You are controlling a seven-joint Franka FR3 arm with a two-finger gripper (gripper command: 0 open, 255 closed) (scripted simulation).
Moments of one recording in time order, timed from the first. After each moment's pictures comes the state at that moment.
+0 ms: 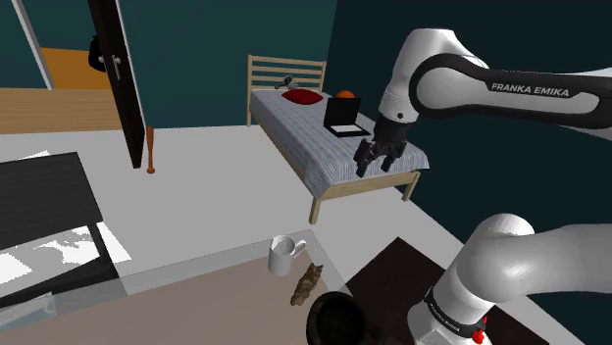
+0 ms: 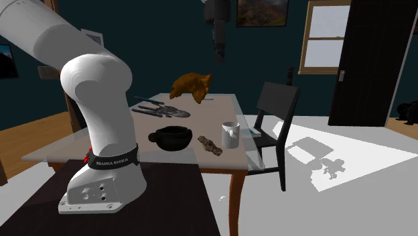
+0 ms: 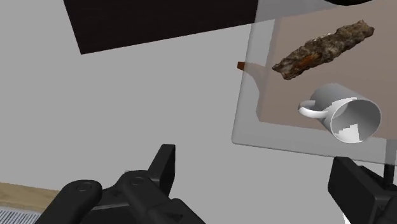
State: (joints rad) arm -0.01 -0.85 0.10 -2.56 0.08 1.78 0.26
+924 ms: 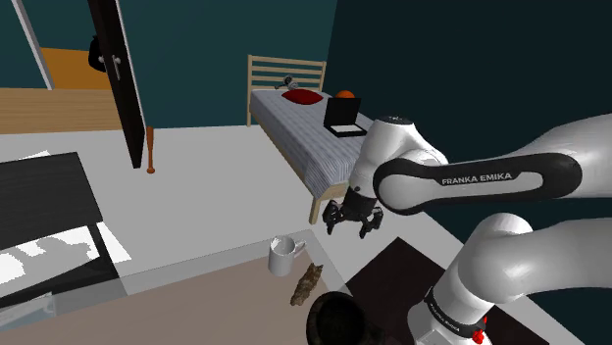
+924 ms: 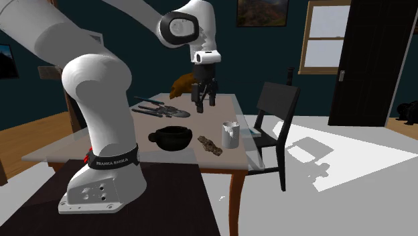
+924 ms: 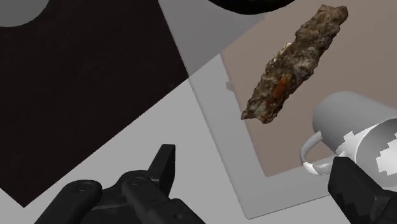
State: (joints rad) arm 0.02 -0.79 0.42 -2.91 0.39 2.20 0.81
